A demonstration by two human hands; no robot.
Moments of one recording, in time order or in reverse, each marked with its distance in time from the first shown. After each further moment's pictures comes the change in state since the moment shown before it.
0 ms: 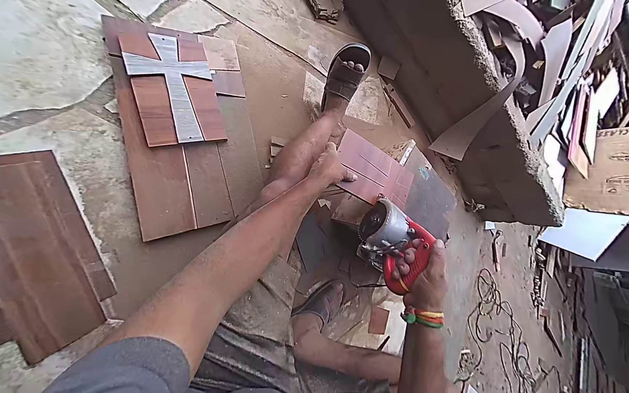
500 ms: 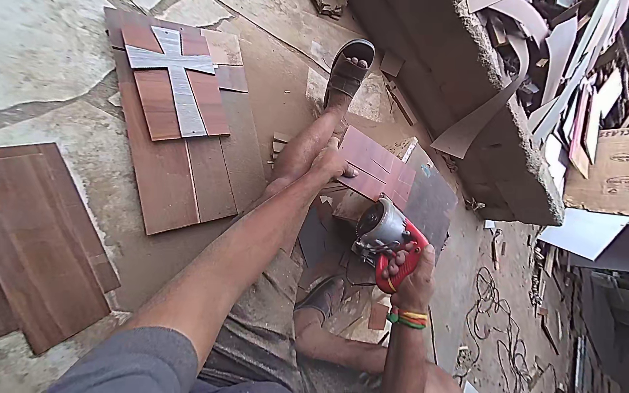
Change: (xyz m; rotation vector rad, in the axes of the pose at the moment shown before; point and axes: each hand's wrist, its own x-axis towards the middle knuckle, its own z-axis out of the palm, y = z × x) left_hand -0.016 -0.001 -0.012 -0.076 0.012 0.014; right_hand -0.015 0.025 0.006 0.011 0.060 -0.078
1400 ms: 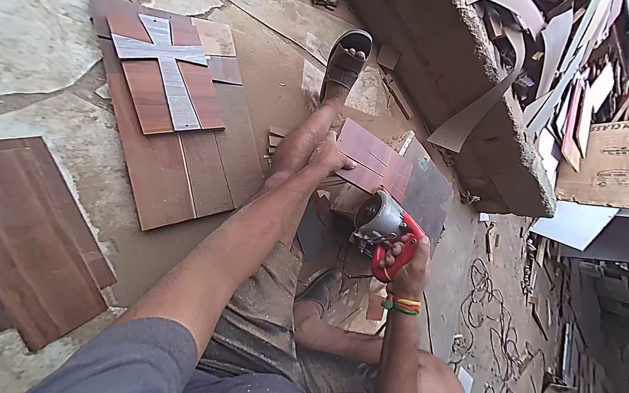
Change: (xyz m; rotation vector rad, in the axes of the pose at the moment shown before) left_hand 0.006 -0.003 0.004 0.101 0.032 0.060; right_hand -0.001 0.005 0.005 -0.019 0.023 -0.060
